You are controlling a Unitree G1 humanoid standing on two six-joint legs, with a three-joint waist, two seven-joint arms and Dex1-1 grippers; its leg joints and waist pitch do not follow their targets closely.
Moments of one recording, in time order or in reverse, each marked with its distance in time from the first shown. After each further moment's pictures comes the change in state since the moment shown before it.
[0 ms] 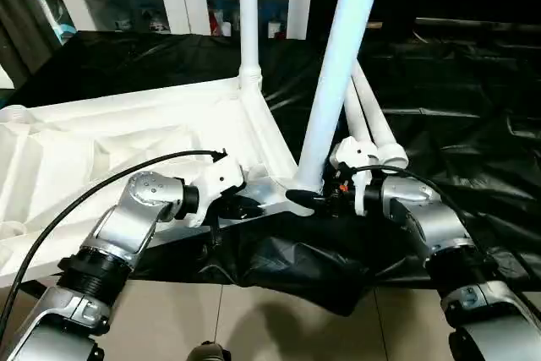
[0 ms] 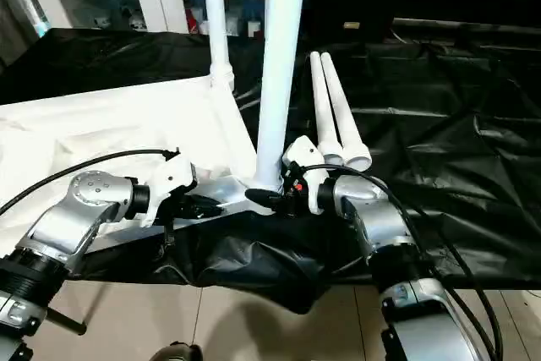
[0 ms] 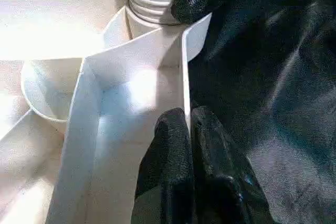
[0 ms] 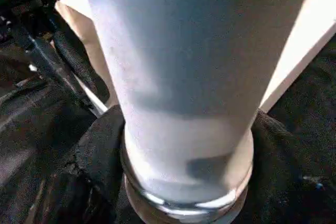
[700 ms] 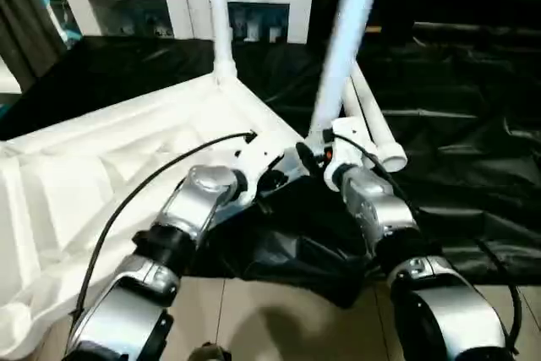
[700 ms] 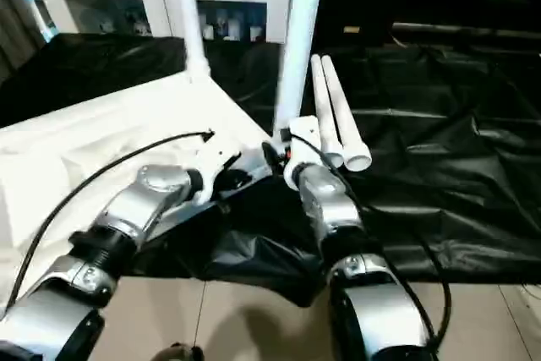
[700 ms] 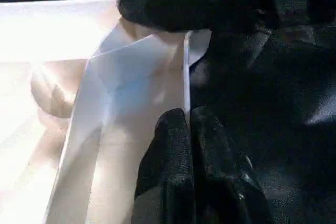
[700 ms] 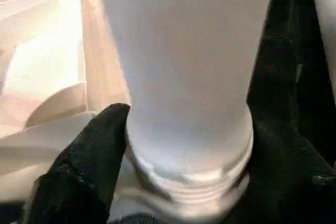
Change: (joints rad) left arm -0.185 -0.283 0.032 0.280 0.087 0.081 0.432; right arm -0.182 0.261 -0.202 0.346 -0.025 -0.069 -0.753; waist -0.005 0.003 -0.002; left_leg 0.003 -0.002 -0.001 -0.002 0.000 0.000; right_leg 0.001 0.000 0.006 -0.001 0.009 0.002
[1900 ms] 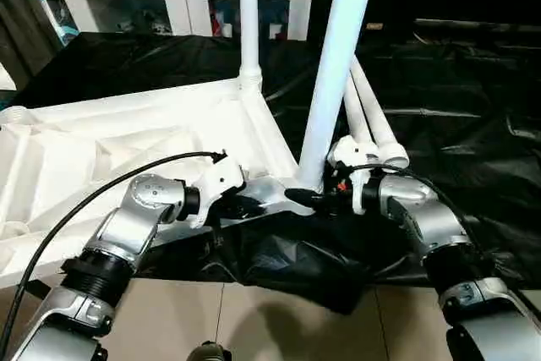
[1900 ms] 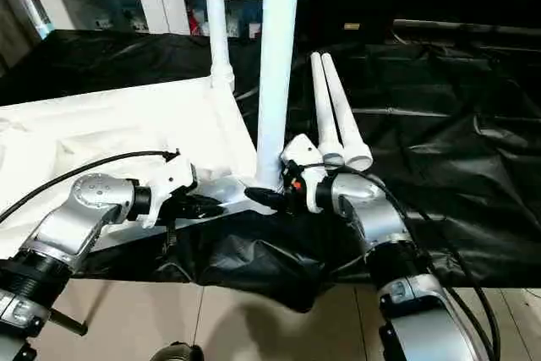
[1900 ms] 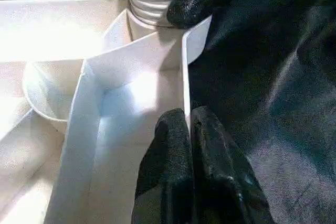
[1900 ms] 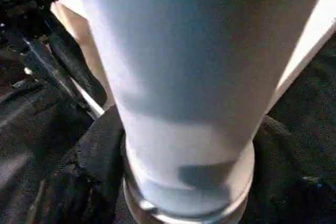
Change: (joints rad) left arm 0.187 0.267 -0.023 -0.242 -0.093 -0.124 -0.424; right arm 0.159 -0.256 0.205 -0.300 0.018 0.046 0.742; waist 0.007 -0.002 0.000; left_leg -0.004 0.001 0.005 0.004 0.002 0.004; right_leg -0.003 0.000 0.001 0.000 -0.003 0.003
